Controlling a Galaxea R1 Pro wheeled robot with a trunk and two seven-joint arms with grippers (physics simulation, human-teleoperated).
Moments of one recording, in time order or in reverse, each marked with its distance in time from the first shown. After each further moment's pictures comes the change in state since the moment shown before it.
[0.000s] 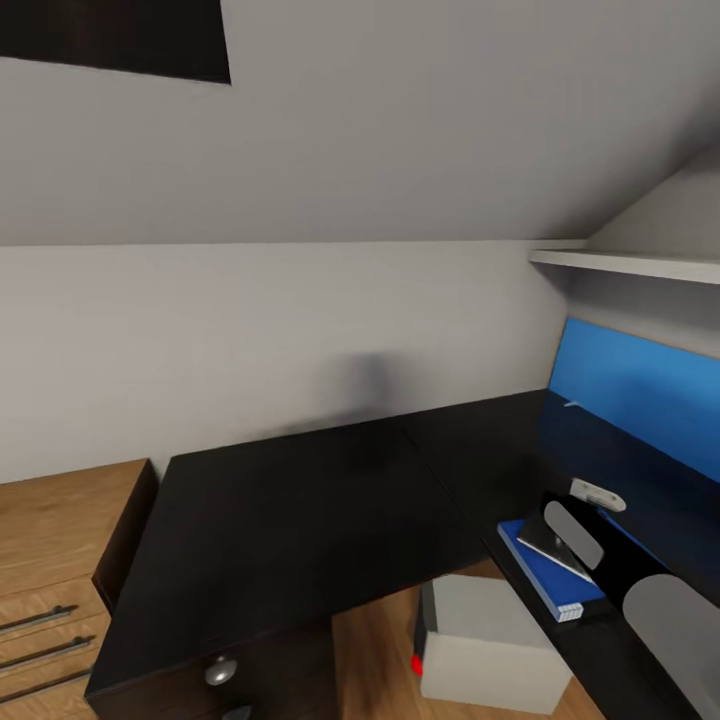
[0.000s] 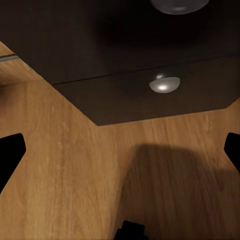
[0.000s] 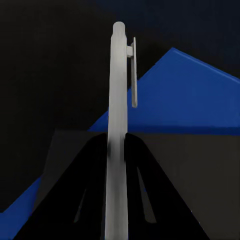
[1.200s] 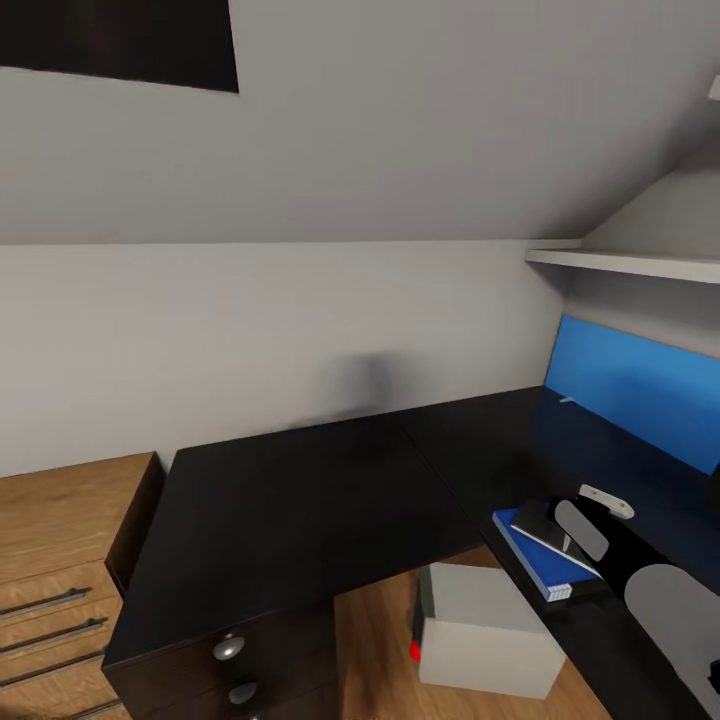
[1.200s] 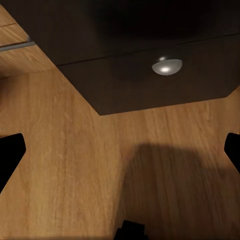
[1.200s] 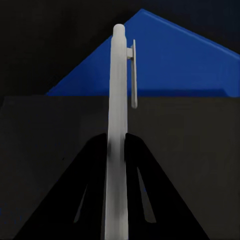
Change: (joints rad) left arm 0.000 0.000 -0.002 0.001 0.000 0.001 0.000; right arm -0.051 0.001 -0.035 0.153 0.006 0.029 0.099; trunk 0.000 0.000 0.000
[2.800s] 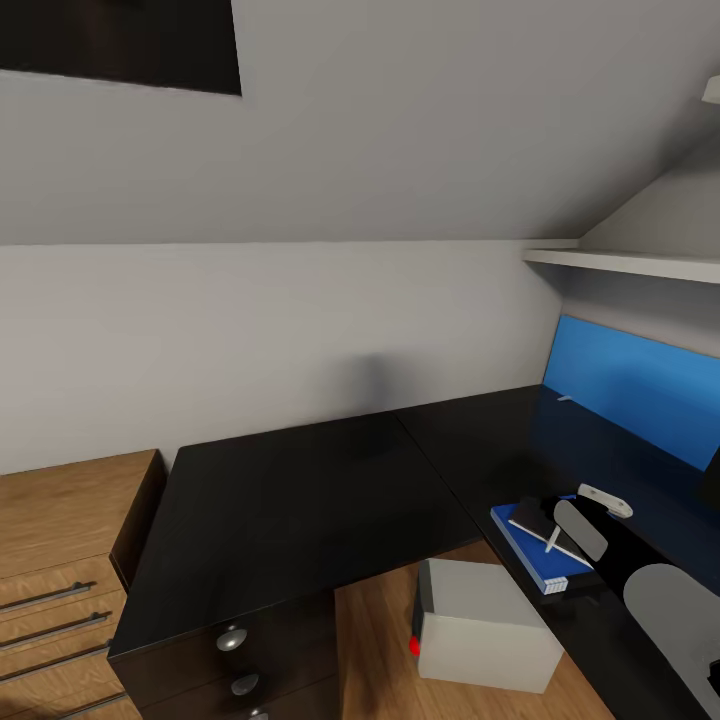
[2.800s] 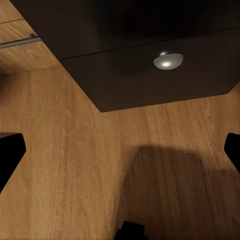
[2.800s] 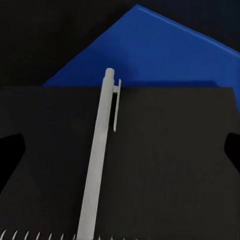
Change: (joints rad) left arm 0.000 0.000 0.000 -0.001 -0.002 -0.002 0.001; right arm 0.000 0.002 0.003 -0.005 -0.001 -0.003 -0.001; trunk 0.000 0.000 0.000
